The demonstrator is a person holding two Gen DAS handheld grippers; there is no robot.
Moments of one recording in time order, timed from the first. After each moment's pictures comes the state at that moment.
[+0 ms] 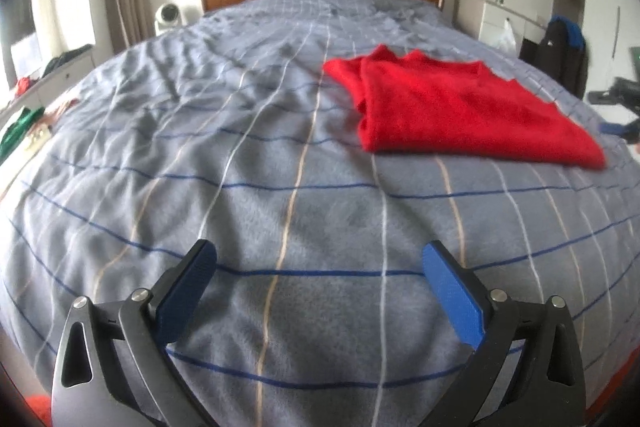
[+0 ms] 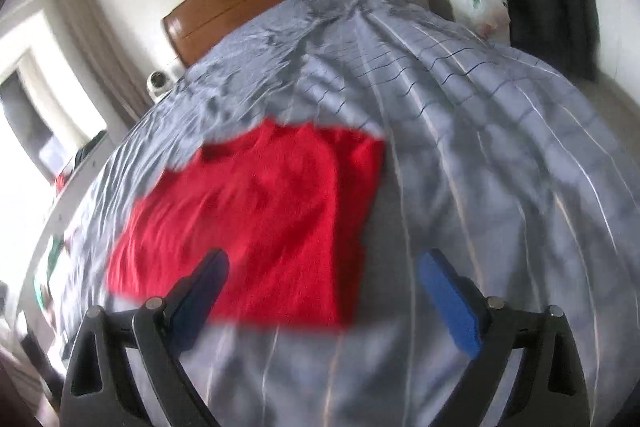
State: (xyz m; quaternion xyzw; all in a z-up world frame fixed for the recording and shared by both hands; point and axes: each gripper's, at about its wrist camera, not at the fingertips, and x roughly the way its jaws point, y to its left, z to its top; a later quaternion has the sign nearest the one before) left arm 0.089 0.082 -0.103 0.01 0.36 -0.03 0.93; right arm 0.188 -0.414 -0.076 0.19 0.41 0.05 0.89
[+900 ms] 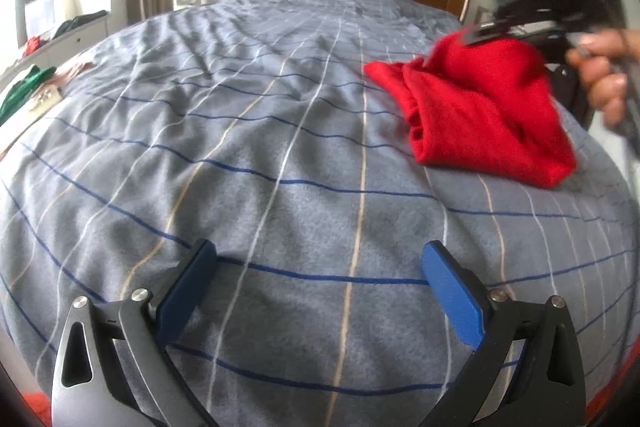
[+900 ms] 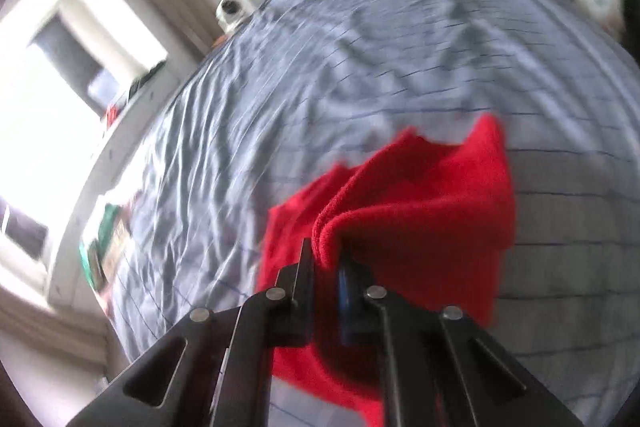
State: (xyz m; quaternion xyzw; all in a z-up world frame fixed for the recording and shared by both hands) left arm 0.094 0.121 -0.103 -0.05 0.36 -0.02 0.93; right arm 0.291 -0.135 -0.029 0.11 0.49 0.21 0.84
